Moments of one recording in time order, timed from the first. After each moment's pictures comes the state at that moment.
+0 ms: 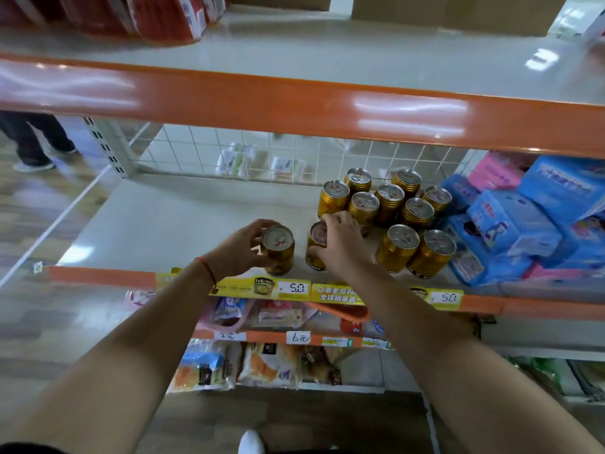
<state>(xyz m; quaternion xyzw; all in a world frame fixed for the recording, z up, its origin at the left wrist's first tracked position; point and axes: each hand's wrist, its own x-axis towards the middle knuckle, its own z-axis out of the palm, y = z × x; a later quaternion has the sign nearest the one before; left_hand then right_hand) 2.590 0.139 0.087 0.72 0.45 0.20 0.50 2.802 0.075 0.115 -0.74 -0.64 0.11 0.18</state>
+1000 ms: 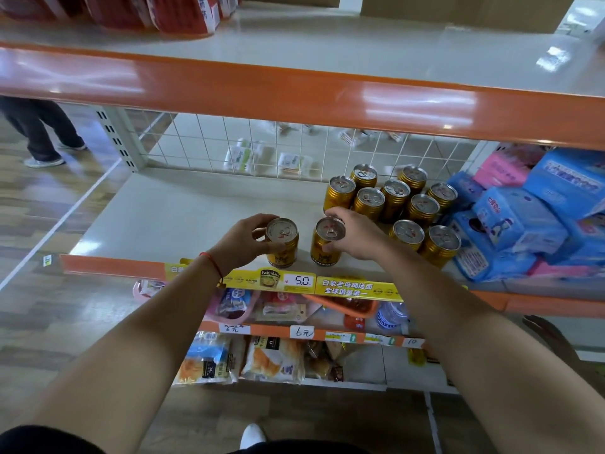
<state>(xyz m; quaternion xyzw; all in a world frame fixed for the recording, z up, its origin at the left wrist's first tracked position) 2.584 0.131 0.093 0.71 0.46 0.25 0.47 2.834 0.090 0.121 -0.68 -0.65 0.29 0.16</state>
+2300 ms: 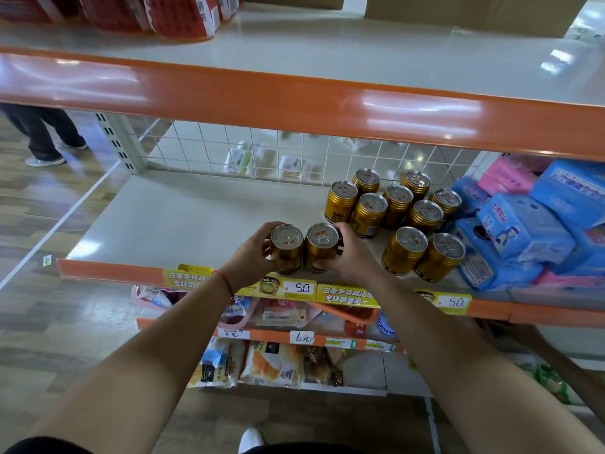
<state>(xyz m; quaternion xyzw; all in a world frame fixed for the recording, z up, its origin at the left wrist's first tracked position) 2.598 0.126 0.060 0.71 0.44 0.29 0.47 2.820 0.074 0.085 -0.66 -0.59 0.35 0.30</state>
